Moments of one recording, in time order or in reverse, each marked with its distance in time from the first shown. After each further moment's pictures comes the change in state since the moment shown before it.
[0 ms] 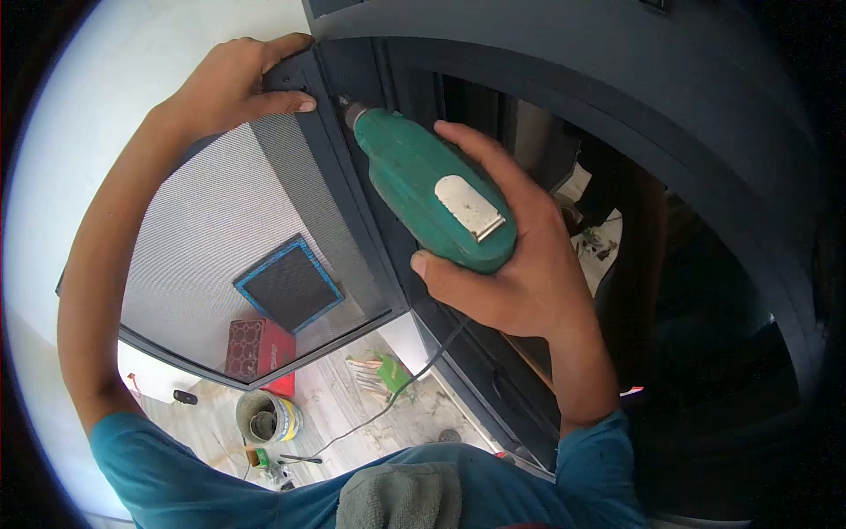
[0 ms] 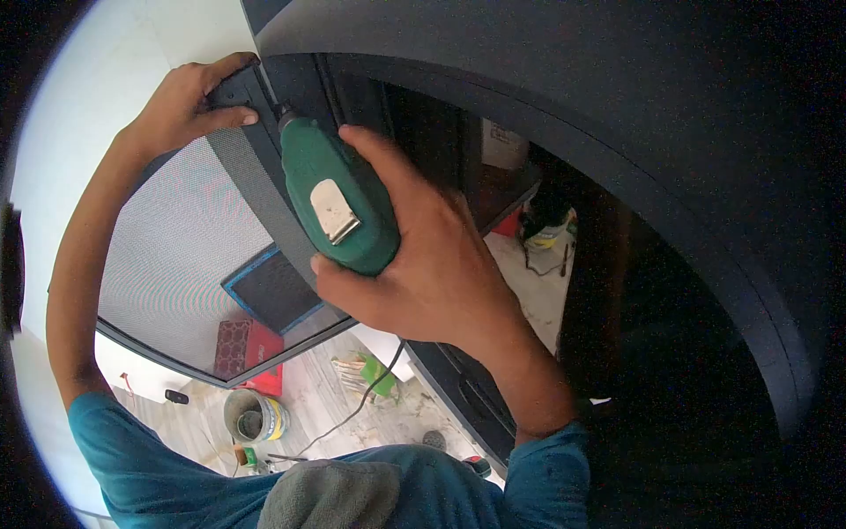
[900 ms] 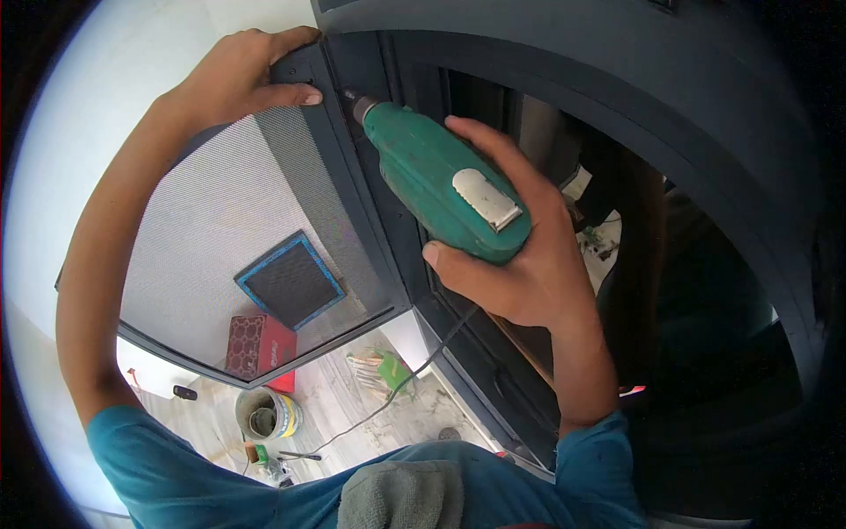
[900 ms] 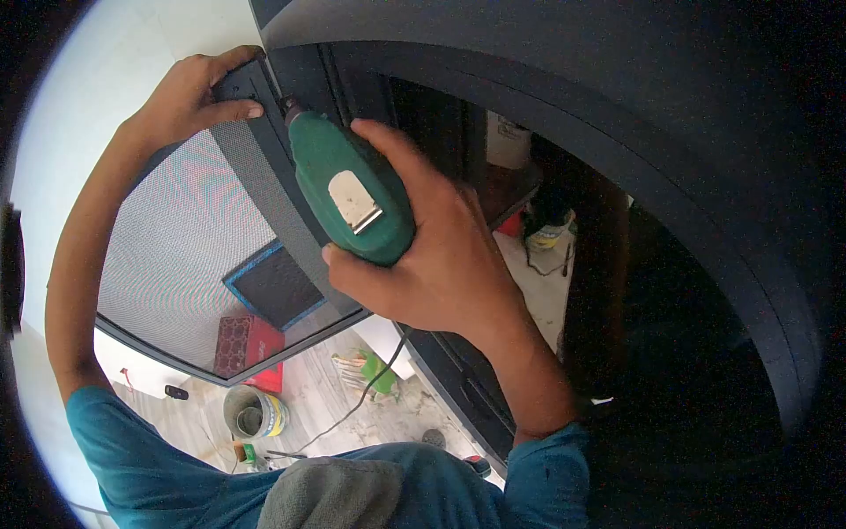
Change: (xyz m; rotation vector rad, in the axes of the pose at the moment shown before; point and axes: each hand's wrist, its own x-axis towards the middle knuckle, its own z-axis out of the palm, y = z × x) left_hand 0.001 0.003 -0.001 0.014 0.000 -0.022; right_hand 0.002 0.006 0.001 0.000 0.026 0.013
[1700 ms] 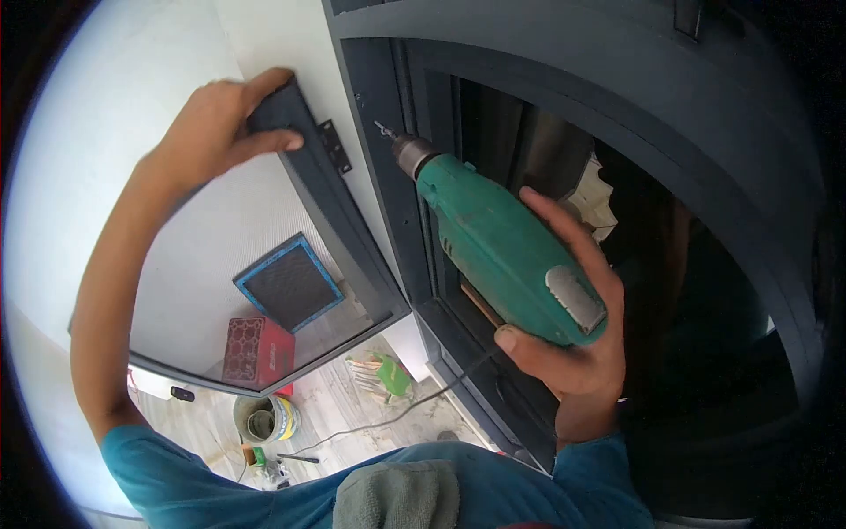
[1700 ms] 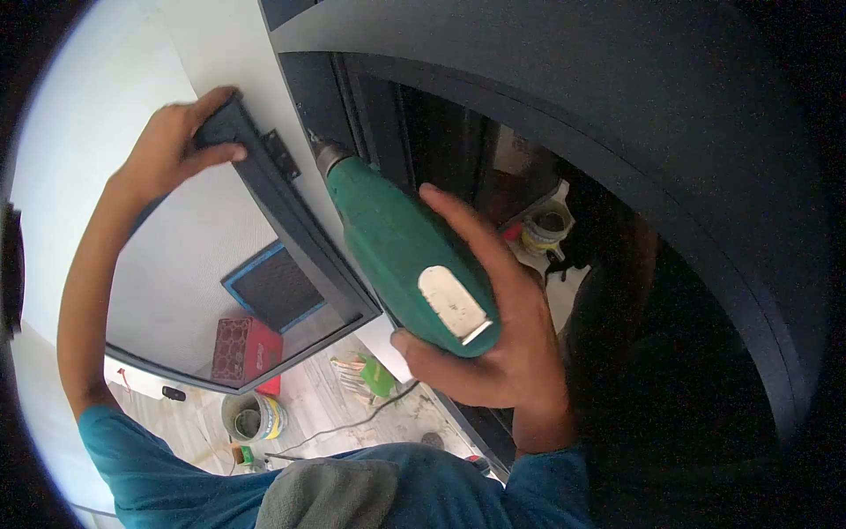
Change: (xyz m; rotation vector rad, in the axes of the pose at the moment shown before) left_hand -0.046 0.007 -0.013 -0.014 -0.097 -0.192; right_hand -0.036 -0.018 -0.011 0.235 0.021 0.122
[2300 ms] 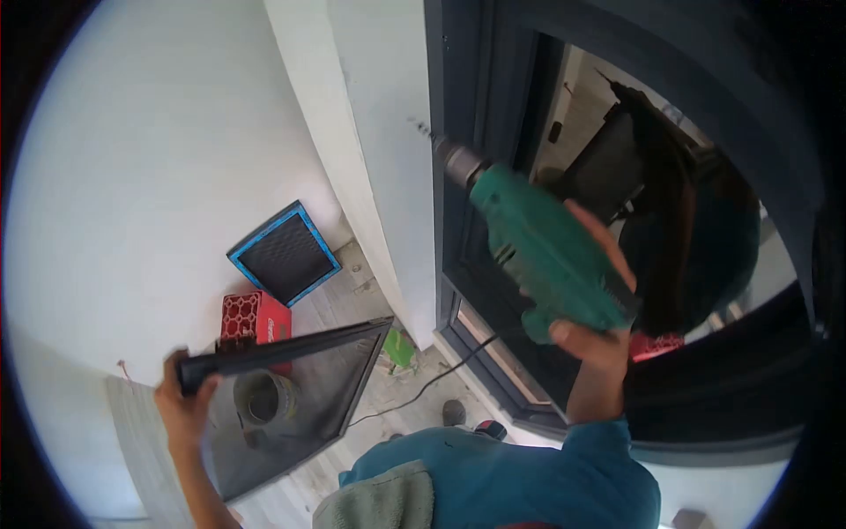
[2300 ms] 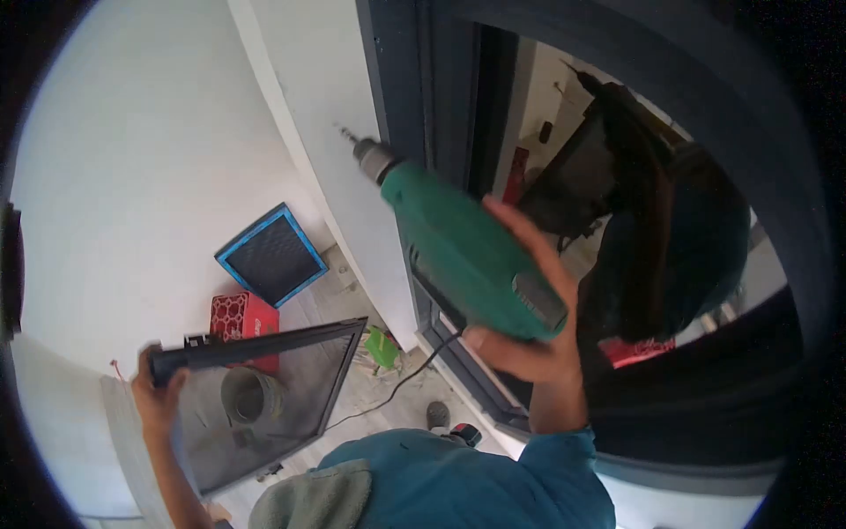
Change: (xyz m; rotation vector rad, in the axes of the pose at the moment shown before) left_hand -0.384 -0.066 0.085 -0.416 0.067 -0.872; right_hand 0.025 0.015 0.098 0.165 0.093 0.168
